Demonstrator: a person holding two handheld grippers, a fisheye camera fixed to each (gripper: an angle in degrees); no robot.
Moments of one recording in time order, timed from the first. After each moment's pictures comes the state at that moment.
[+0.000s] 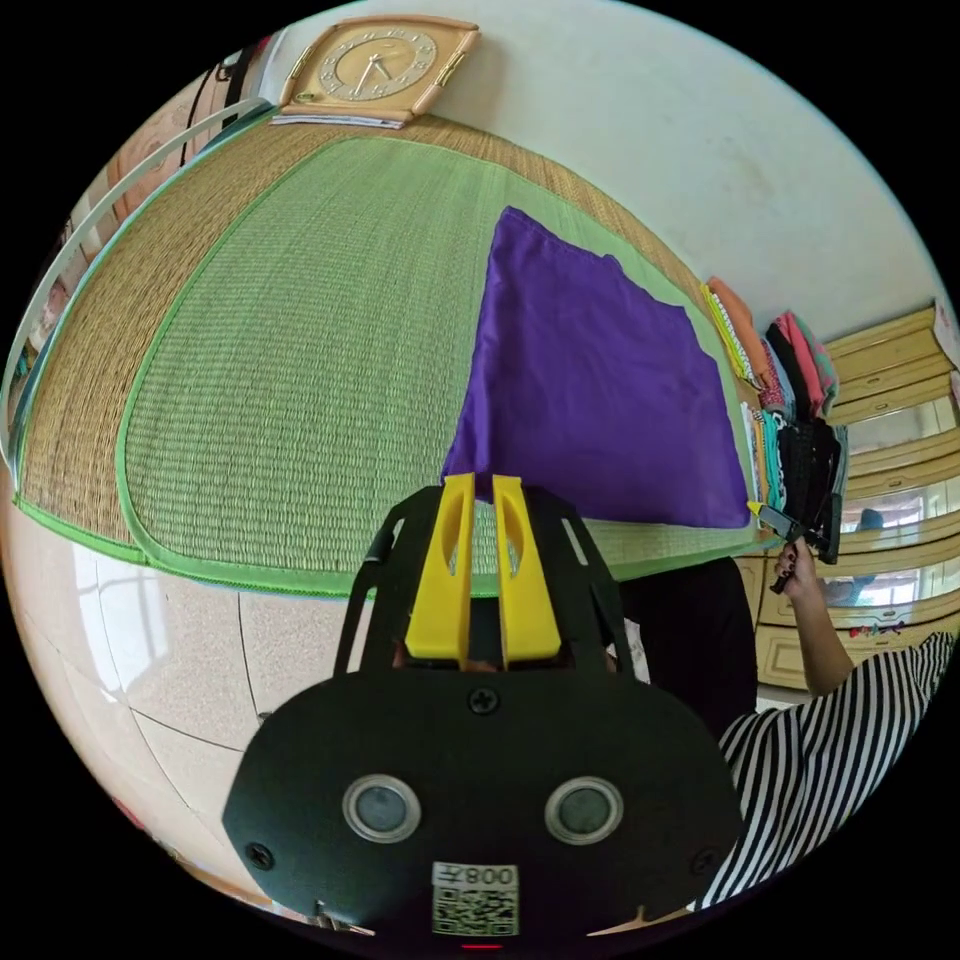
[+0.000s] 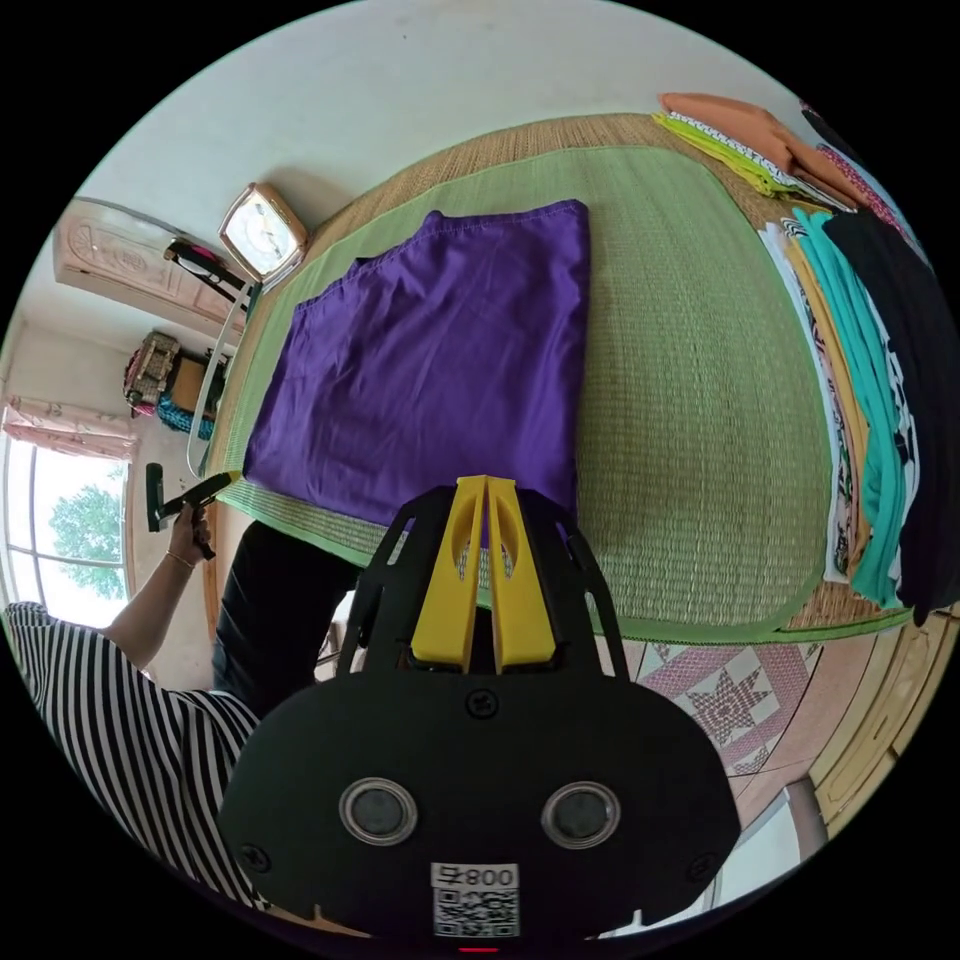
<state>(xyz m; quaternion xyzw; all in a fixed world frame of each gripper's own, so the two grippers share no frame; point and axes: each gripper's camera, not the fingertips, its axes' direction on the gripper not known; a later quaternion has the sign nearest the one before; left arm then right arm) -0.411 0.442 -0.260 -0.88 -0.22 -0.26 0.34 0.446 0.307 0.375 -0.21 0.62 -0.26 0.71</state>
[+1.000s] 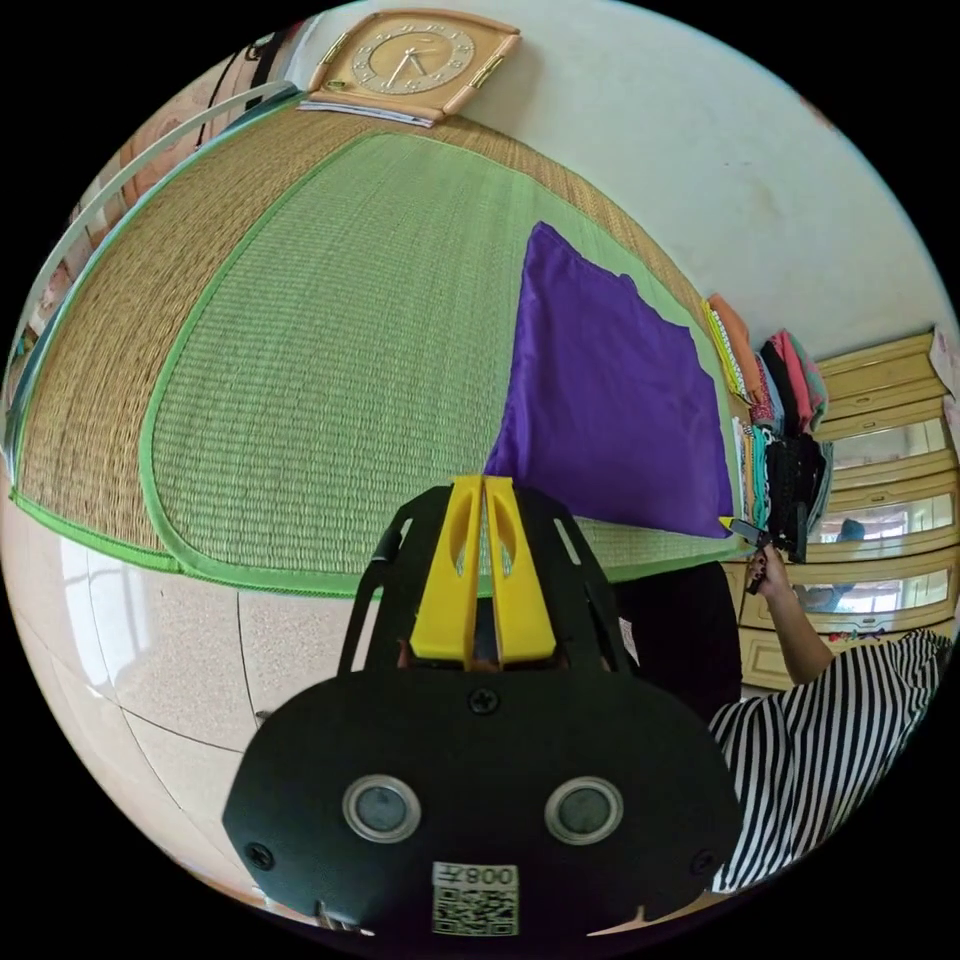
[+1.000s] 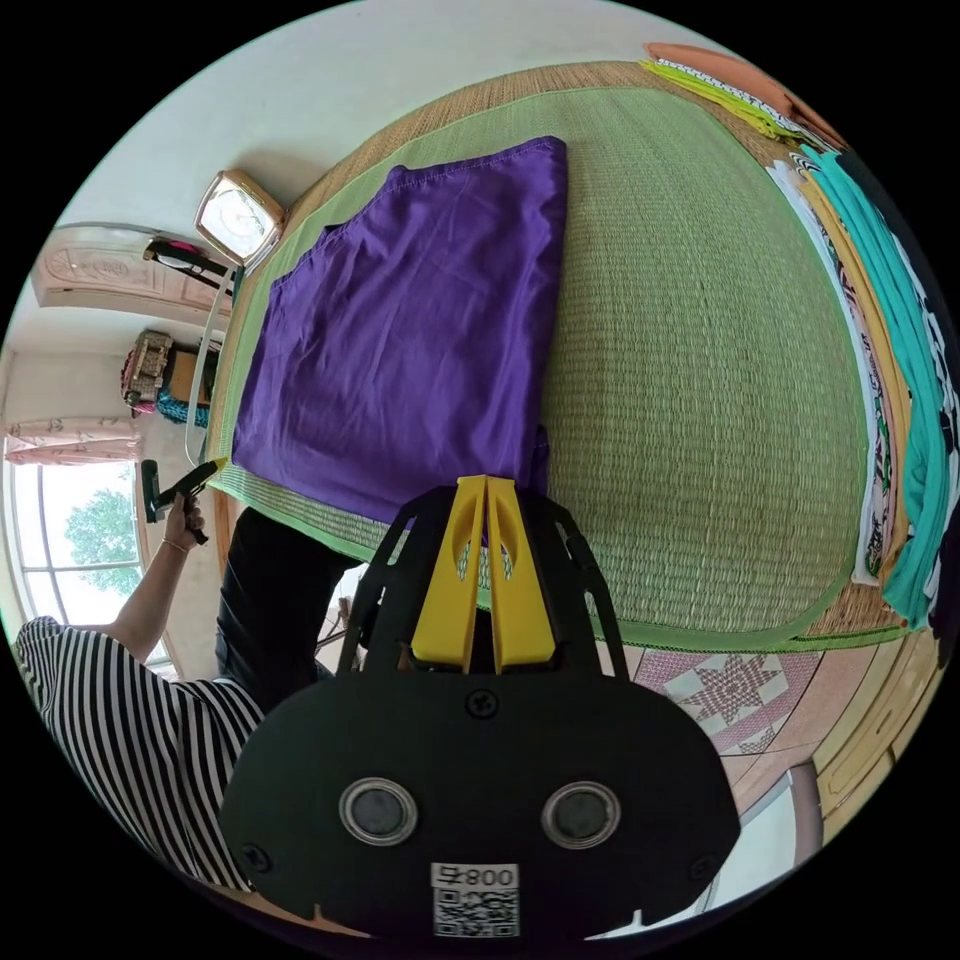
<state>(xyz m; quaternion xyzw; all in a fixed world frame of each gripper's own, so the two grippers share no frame) -0.446 0.446 -0.309 -0.86 -0.22 -0.30 0.34 0.459 0.273 0.333 -0.24 0.62 -0.20 0.72</state>
